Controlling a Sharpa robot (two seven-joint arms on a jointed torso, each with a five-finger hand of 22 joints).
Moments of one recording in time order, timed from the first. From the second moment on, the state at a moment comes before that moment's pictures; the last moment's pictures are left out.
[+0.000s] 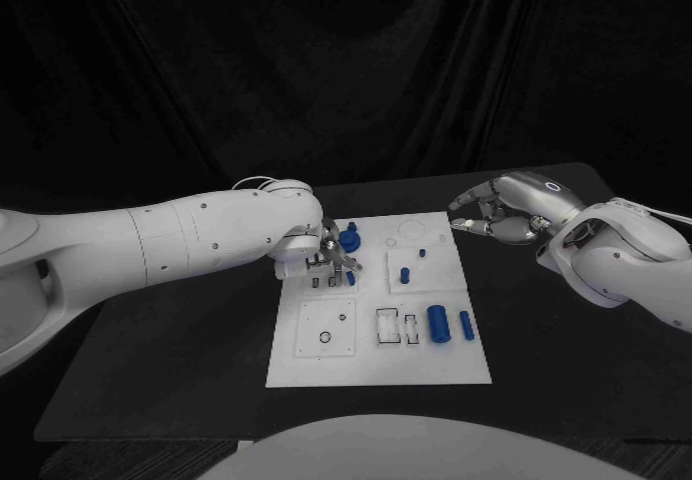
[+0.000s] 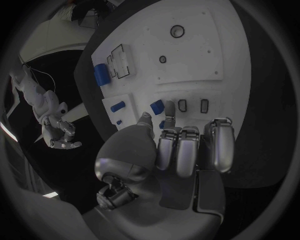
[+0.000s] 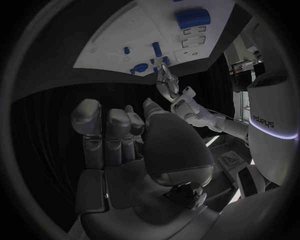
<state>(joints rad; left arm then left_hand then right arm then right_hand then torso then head) 1.29 -0.54 -0.22 1.28 -0.84 0.19 -0.69 1.14 0.21 -0.19 0.18 0.16 0.89 0.08 0.49 0.60 1.47 0.02 1.57 1.31 1.47 -0.02 1.57 1.31 0.07 1.37 0.09 1.48 1.31 1.32 -0.93 -0.25 1.55 -1.46 -0.51 0.08 1.33 0.00 0.10 0.29 0.16 0.87 0.06 0.10 0.18 1.26 -0.03 1.15 1.11 1.45 -0.08 1.06 0.94 0.09 1.41 0.03 0.90 1.31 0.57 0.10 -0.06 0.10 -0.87</state>
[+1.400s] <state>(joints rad) 1.28 -0.52 -0.22 1.25 -0.84 0.21 -0.67 1.19 0.16 0.04 0.03 0.32 0.92 0.06 0.42 0.71 1.47 0.00 1.57 1.31 1.47 -0.04 1.57 1.31 0.07 1.37 0.07 1.46 1.31 1.31 -0.93 -0.25 1.54 -1.46 -0.50 0.08 1.33 0.00 0.10 0.29 0.17 0.87 0.06 0.10 0.18 1.26 -0.03 1.15 1.10 1.45 -0.08 1.06 0.93 0.09 1.41 0.03 0.89 1.31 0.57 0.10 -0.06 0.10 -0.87</state>
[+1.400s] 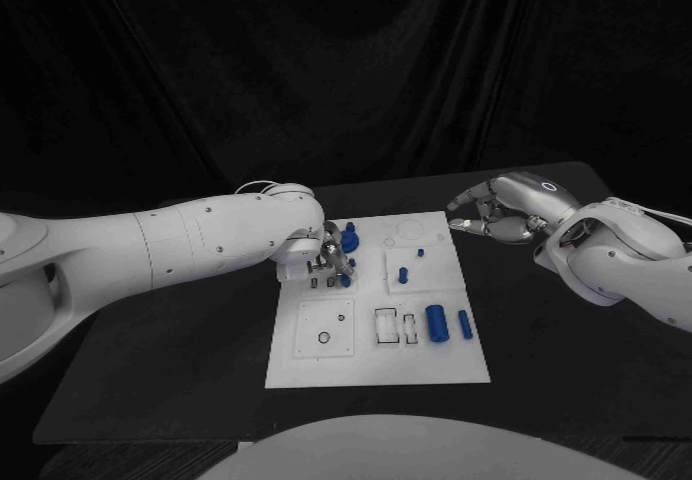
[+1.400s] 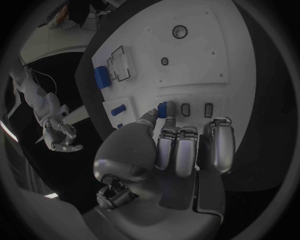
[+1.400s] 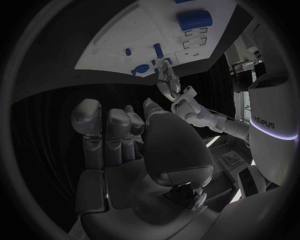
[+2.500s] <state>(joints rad) 1.28 -0.60 -0.22 1.29 -0.84 0.16 -0.67 1.06 0.05 0.35 -0.04 0.37 0.93 0.06 0.37 0.82 1.47 0.00 1.57 1.31 1.47 -0.04 1.57 1.31 0.07 1.38 0.07 1.45 1.31 1.31 -0.94 -0.25 1.54 -1.46 -0.50 0.08 1.33 0.01 0.10 0.29 0.17 0.87 0.06 0.10 0.18 1.26 -0.03 1.15 1.10 1.45 -0.08 1.06 0.93 0.09 1.41 0.03 0.89 1.31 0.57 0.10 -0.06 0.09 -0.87</state>
